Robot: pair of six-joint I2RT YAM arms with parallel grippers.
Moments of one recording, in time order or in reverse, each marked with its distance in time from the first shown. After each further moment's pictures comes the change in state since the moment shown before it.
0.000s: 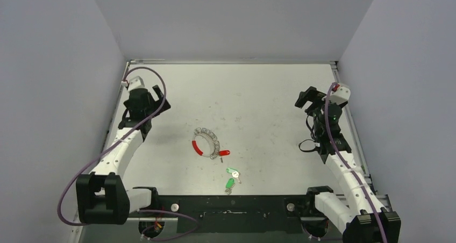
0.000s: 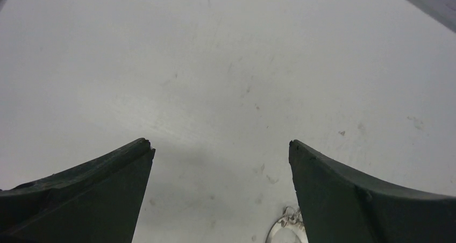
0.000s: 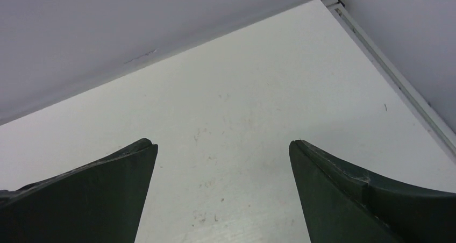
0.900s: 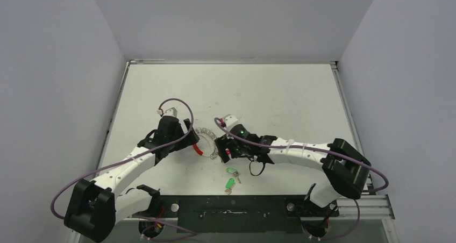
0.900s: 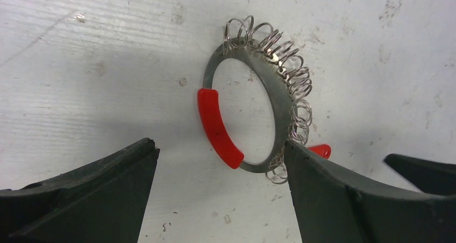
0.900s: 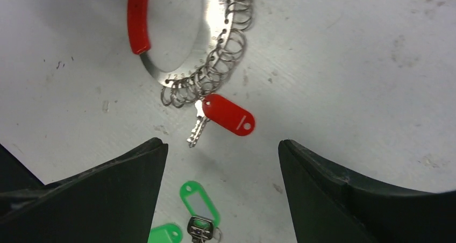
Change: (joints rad) left arm -0.367 -0.113 -0.312 -0.137 0.163 -0.296; right arm 0.826 0.542 0.179 -0.253 -0.180 0.024
